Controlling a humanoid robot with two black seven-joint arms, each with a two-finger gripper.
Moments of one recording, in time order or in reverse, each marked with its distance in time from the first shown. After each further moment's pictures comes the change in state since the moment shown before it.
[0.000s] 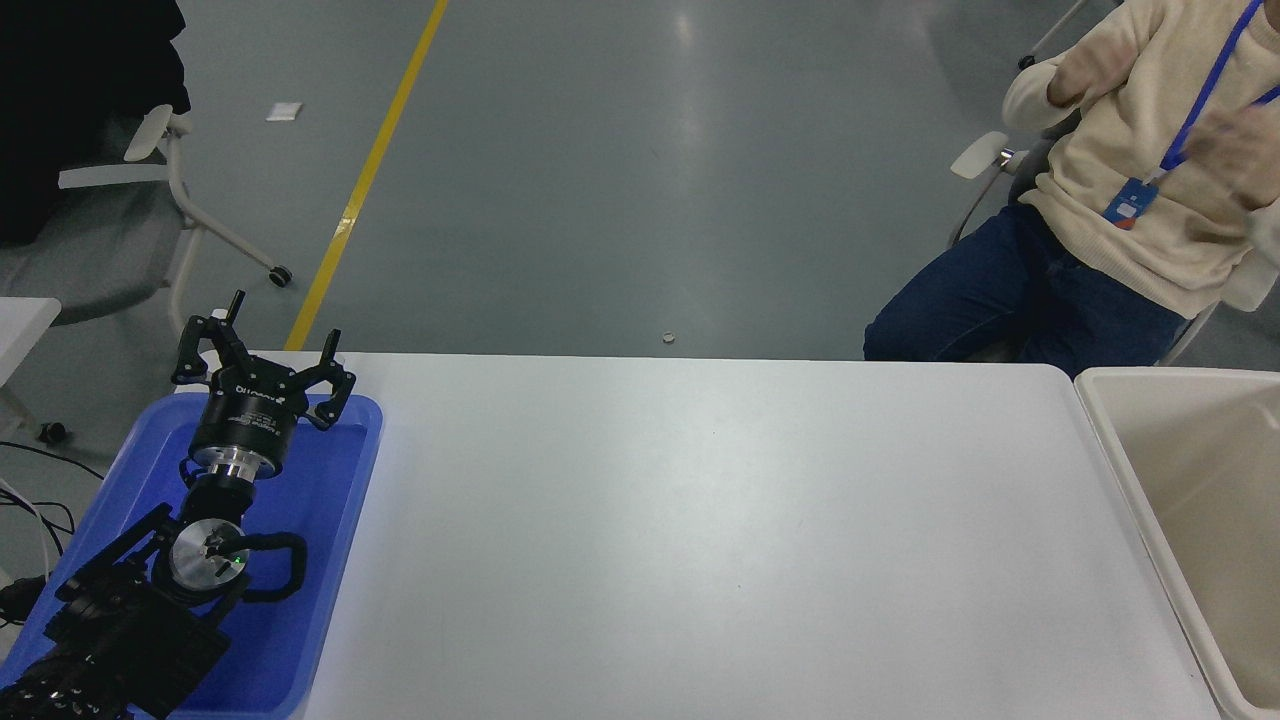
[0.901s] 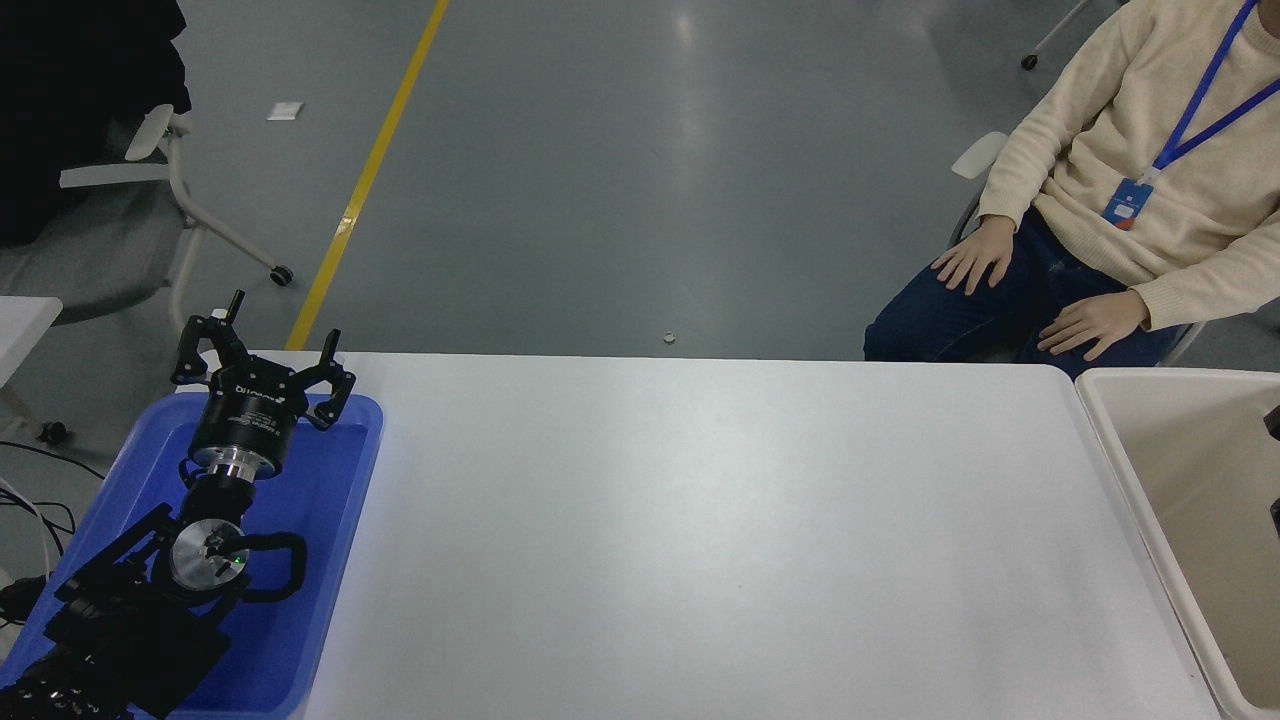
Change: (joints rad) left arm 0.000 0.000 0.000 0.000 0.000 0.002 0.000; right arm 0.002 0.081 0.029 -0.007 0.058 -0.300 -0.001
